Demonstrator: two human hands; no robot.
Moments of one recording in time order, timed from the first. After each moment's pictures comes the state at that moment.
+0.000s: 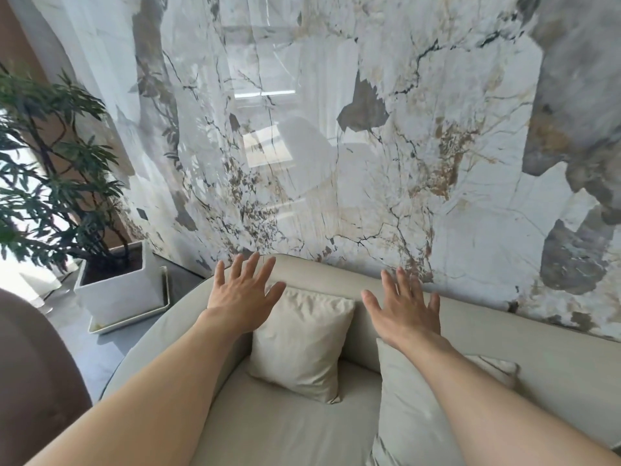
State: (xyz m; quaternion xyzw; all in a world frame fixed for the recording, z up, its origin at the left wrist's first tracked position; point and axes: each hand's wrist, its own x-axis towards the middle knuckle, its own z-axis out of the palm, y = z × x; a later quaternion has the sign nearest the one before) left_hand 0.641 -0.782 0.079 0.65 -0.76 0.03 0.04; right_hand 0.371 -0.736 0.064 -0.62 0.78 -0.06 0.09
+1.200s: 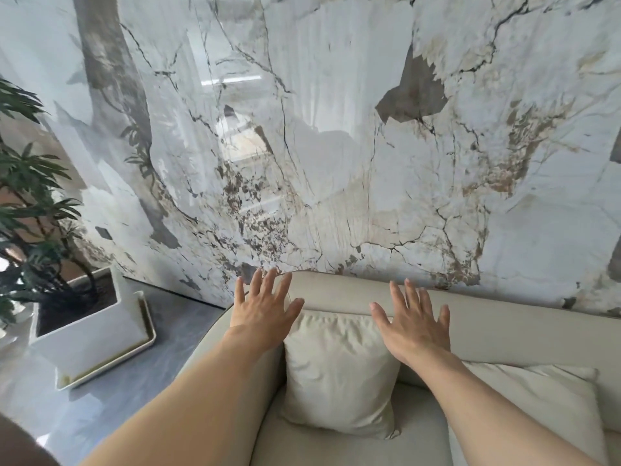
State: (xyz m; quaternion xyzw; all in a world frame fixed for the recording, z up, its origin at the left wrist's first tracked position) left_hand 0.772 -0.971 0.030 0.59 -0.81 -0.02 0.00; right_hand 0.532 -0.889 0.015 -0.55 0.83 -0.05 0.09
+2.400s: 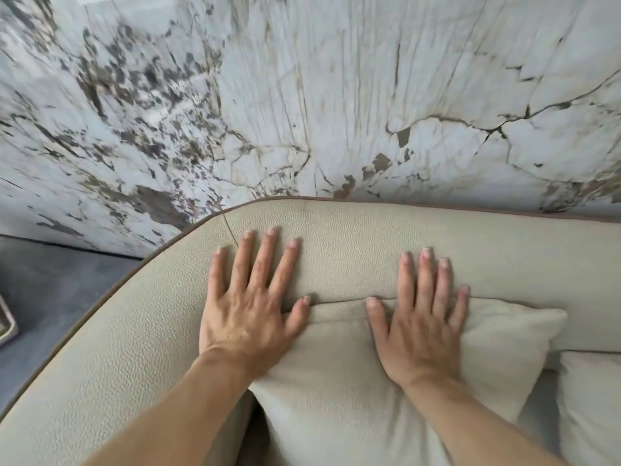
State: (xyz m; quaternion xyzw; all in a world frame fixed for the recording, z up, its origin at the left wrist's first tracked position) left_hand 0.725 -1.247 -0.334 0.46 -0.88 0.05 0.08; right_hand 0.534 -1.140 -0.358 -0.48 0.86 -0.11 -0.10
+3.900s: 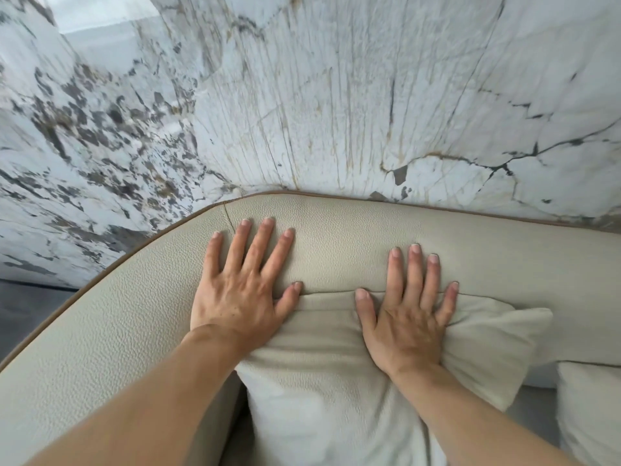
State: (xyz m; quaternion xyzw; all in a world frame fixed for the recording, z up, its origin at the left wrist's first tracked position) left_hand 0.683 -1.348 -0.330 0.44 -0.89 0.08 0.02; right_hand 0.500 -1.228 -0.368 -0.44 0.89 -0.10 -0.08
